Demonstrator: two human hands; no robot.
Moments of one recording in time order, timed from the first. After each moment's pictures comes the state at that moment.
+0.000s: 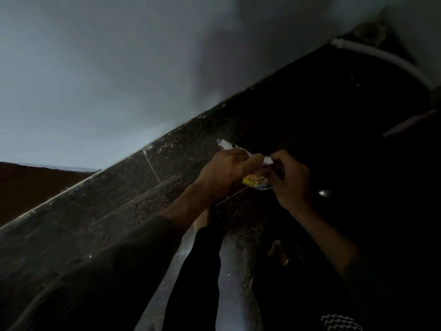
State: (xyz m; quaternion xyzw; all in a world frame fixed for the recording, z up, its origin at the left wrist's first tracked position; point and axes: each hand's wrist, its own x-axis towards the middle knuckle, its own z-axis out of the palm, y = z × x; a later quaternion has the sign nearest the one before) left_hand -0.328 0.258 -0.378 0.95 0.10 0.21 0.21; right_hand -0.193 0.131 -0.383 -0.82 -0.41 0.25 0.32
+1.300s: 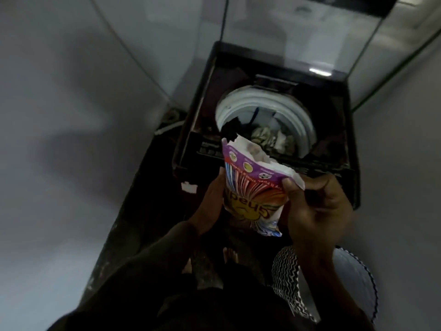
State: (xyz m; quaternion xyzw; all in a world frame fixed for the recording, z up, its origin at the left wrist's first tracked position) left_hand -0.193 0.021 -0.010 0.54 0.16 -0.10 0.82; right_hand -0.223 -0.127 0.103 -0.76 0.01 -0.24 0.61
